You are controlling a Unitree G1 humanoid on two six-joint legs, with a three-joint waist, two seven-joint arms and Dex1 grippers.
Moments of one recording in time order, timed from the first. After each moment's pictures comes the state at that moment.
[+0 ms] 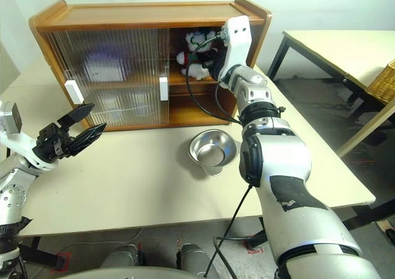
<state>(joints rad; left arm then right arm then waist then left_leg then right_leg) -0.17 0.46 0.26 -0.16 -0.76 0.27 -0.97 -1.29 -0.37 -0.18 1.29 0.08 -0.09 0.57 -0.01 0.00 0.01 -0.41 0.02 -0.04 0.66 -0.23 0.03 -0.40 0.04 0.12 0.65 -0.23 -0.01</state>
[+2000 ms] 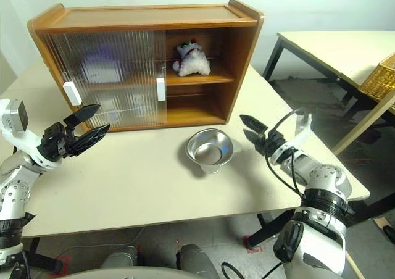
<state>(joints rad) -0.21 0.46 0.24 -0.11 -0.76 0.28 -1.03 -0.50 -0.52 -0.67 0.60 0.83 1.04 0.60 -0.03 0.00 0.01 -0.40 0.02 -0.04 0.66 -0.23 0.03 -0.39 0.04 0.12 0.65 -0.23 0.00</state>
